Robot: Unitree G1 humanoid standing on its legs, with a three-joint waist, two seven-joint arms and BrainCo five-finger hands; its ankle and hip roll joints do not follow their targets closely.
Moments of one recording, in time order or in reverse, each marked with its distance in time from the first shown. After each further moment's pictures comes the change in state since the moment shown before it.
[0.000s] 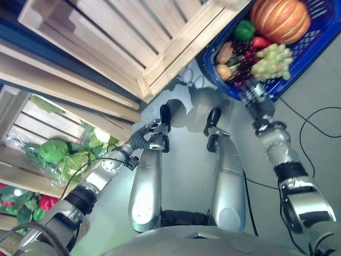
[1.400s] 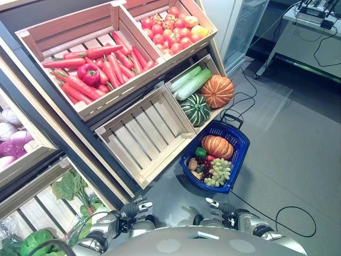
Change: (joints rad) left arm 0.190 -0.336 0.313 0.792 -0.098 0.313 -0.378; right arm 0.299 0.251 0.043 0.517 -0.629 0.316 0.061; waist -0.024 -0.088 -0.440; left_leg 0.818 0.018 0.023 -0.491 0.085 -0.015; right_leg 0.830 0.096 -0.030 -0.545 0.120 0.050
